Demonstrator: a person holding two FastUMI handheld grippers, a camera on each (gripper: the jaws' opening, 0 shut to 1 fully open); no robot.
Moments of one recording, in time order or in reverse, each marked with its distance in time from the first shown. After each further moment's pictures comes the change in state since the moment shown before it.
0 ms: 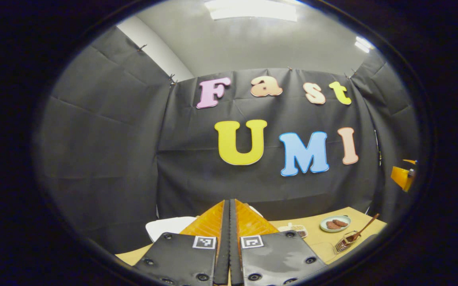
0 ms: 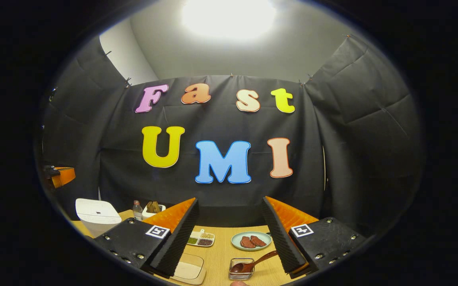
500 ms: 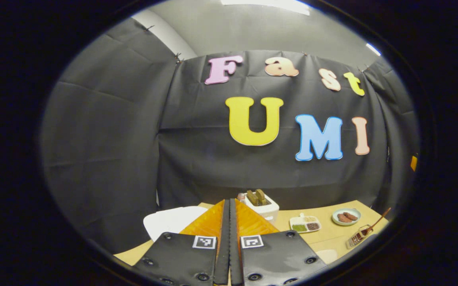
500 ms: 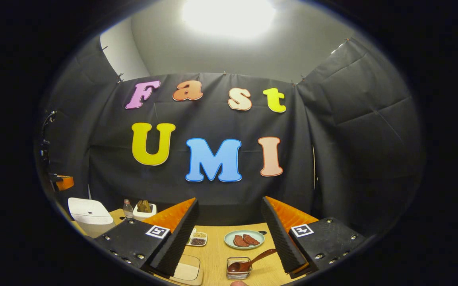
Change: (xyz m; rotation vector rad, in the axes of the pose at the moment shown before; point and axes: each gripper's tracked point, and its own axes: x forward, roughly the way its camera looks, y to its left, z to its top) left arm 0.077 0.062 -0.074 -0.045 0.151 0.006; right arm 0.003 0.001 -0.004 -0.022 0.024 -0.093
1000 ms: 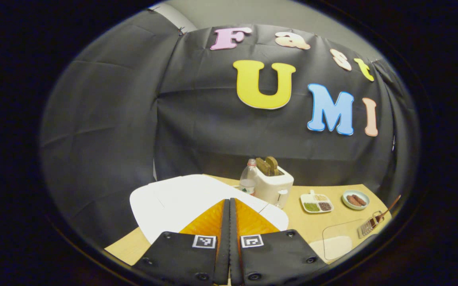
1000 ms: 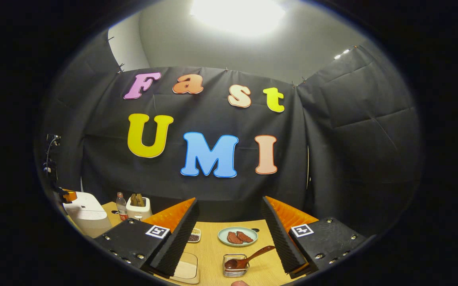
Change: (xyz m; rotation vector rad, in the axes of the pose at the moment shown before) left arm 0.052 0.029 -0.107 -0.027 0.213 -0.004; right arm -0.007 0.013 -0.004 -0.056 0.030 -0.048
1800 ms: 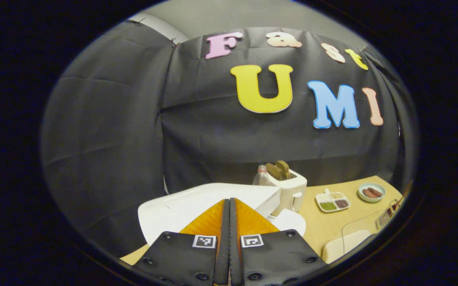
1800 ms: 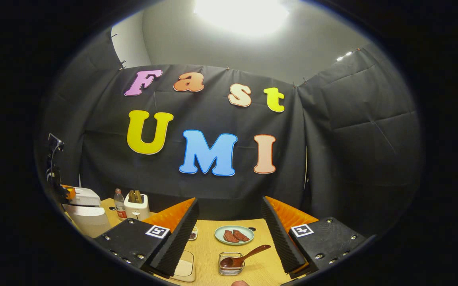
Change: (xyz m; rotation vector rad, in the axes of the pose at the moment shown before) left arm 0.000 0.010 0.045 0.106 -0.139 0.075; right arm -0.002 -0.010 -0.001 -0.018 0.008 0.002
